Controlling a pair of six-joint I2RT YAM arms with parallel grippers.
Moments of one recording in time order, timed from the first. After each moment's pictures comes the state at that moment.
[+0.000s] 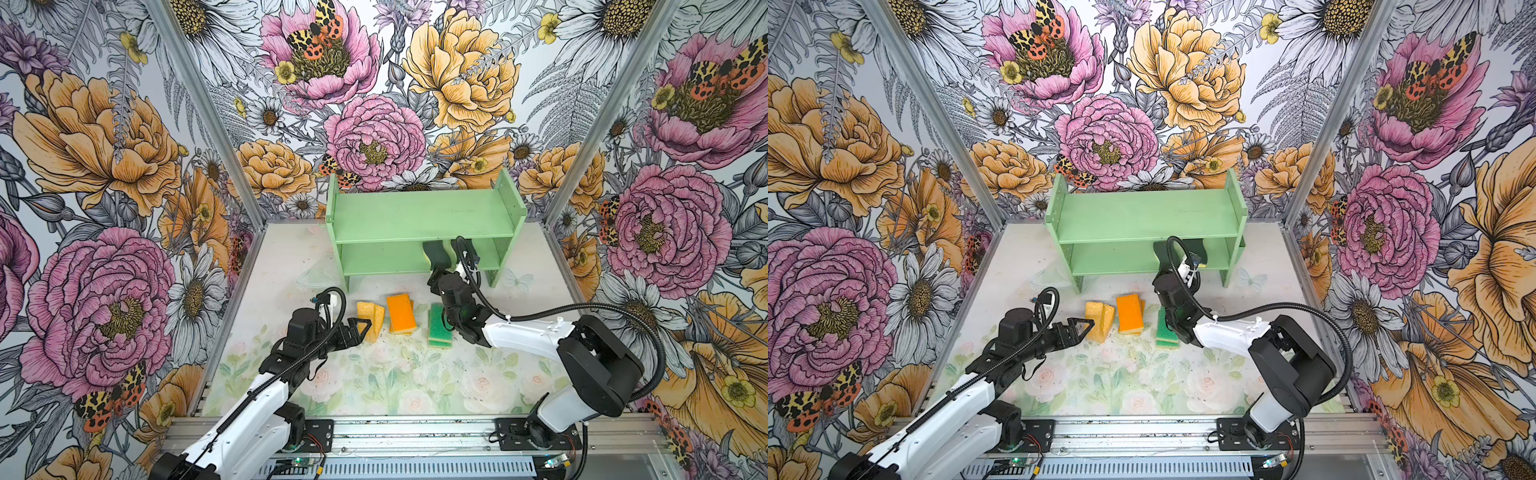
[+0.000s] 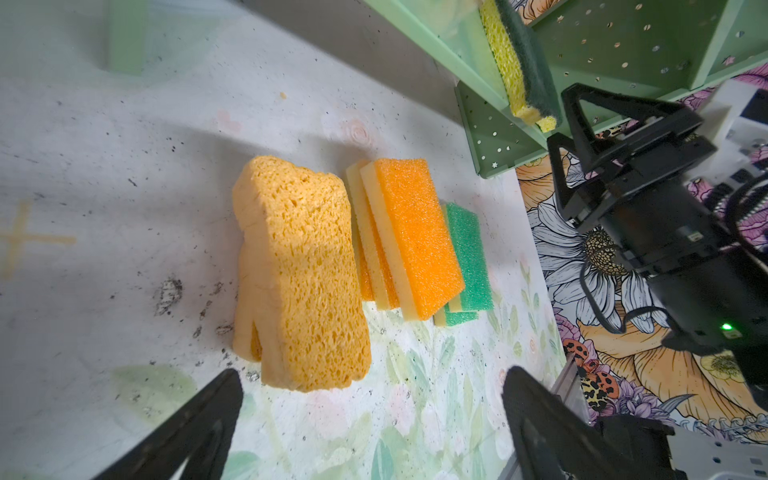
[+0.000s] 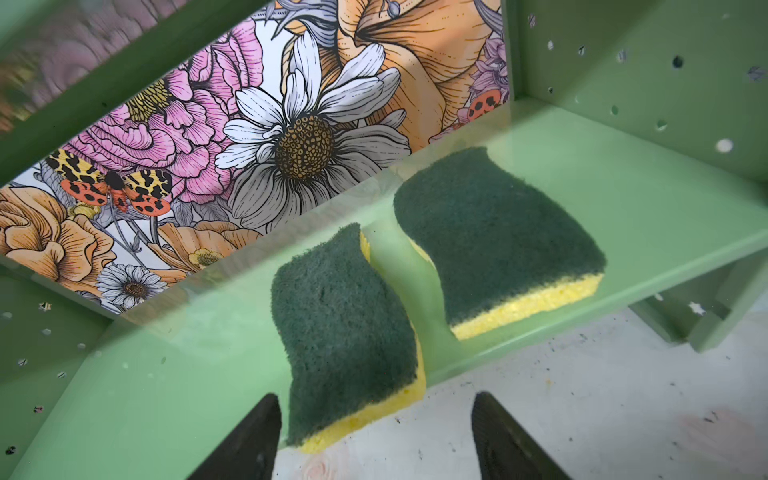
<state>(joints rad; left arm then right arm) -0.32 0.81 0.31 -0.06 0.42 -0.66 0.71 1.55 0.78 0.36 0.68 0.70</state>
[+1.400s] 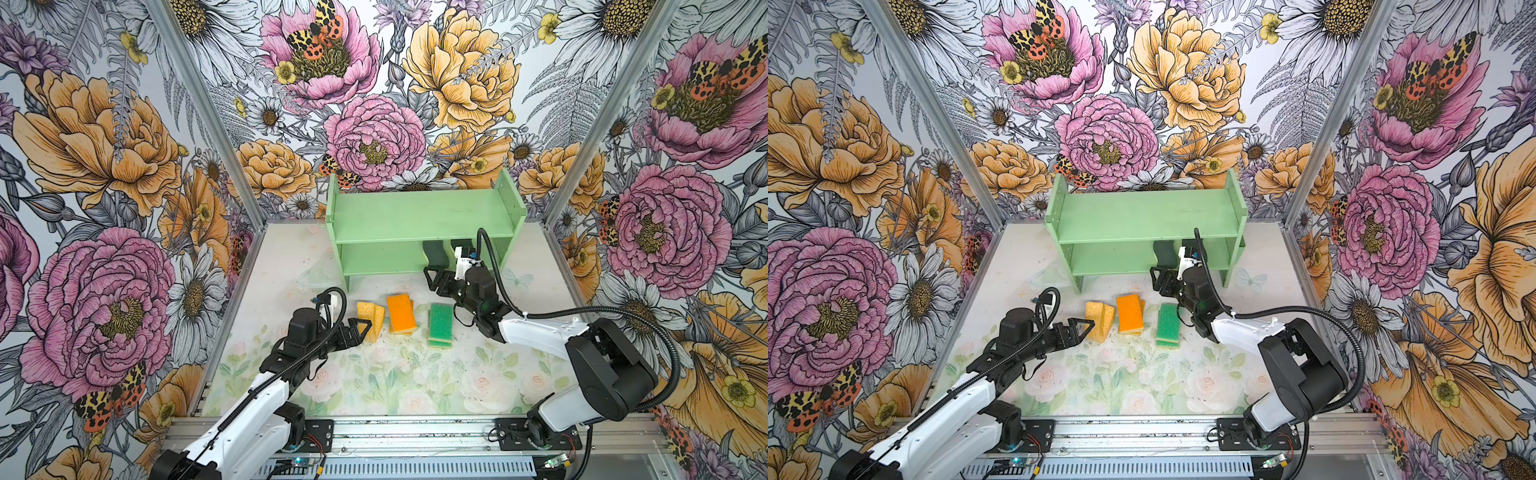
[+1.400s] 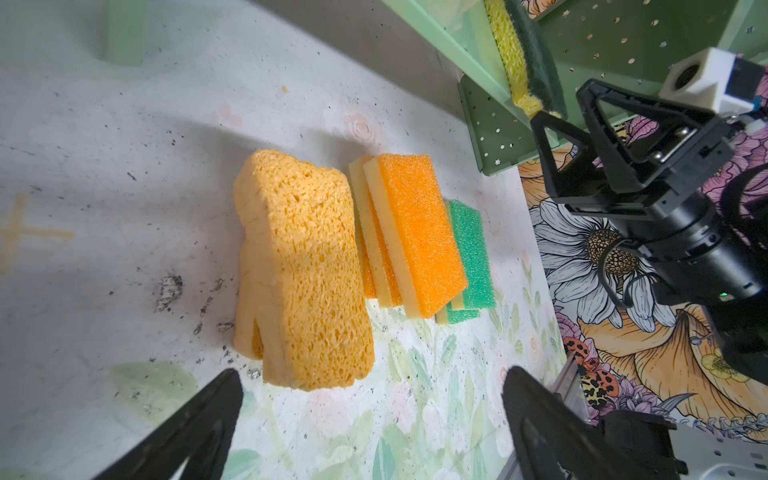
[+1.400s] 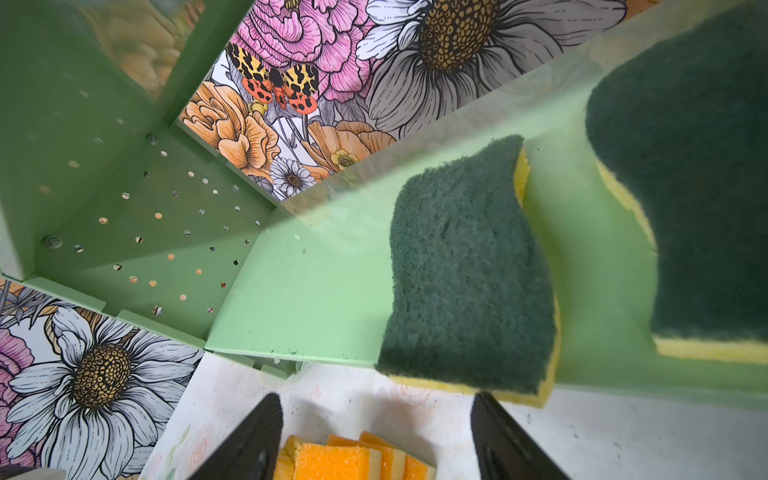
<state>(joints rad) -0.32 0.82 0.31 -0.06 0.42 -0.66 0.51 1.53 0.71 0.52 -0.06 0.66</state>
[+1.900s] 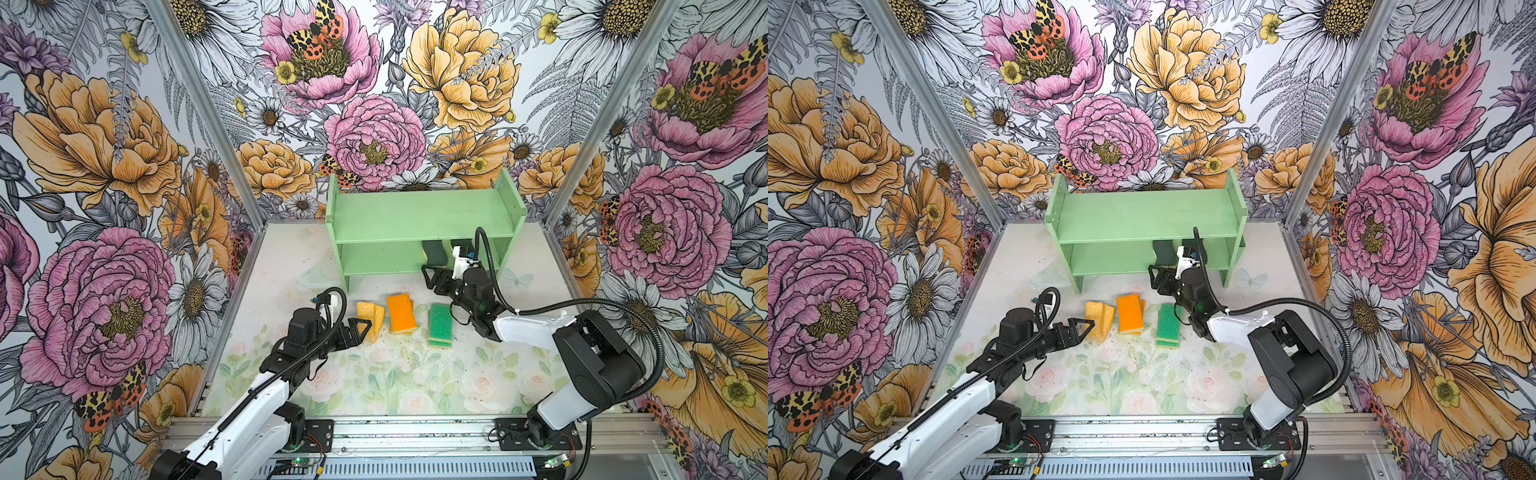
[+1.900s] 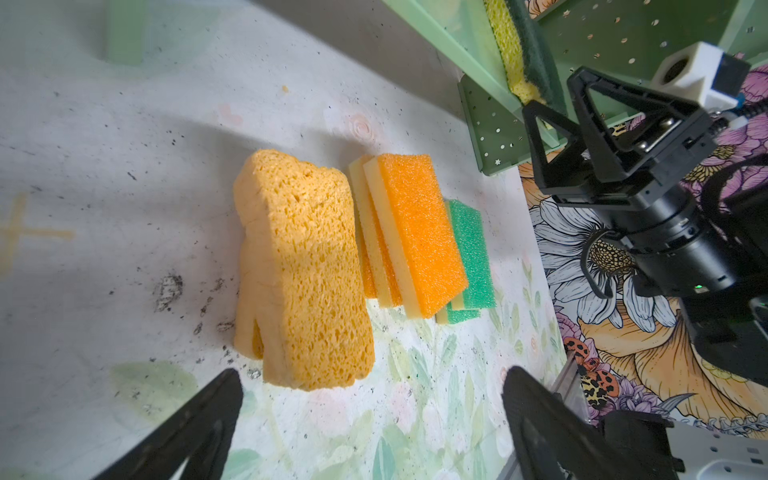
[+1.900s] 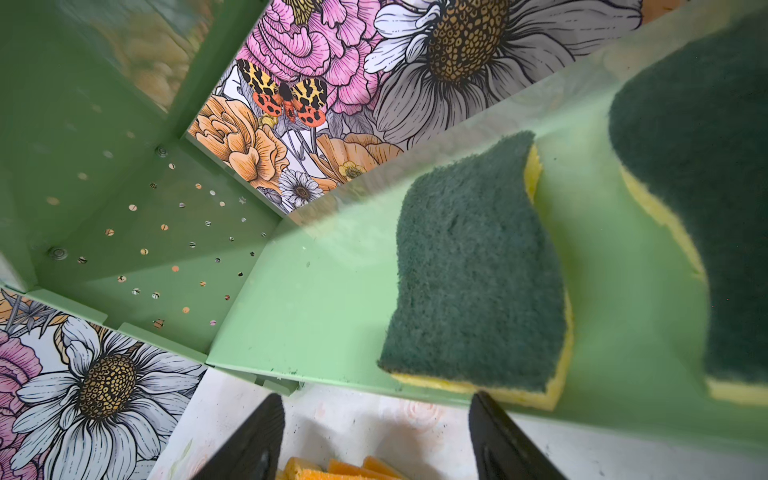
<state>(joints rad) -0.32 0.82 0.31 -0.06 0.42 -0.66 0.51 1.59 0.71 0.64 -0.06 0.67</state>
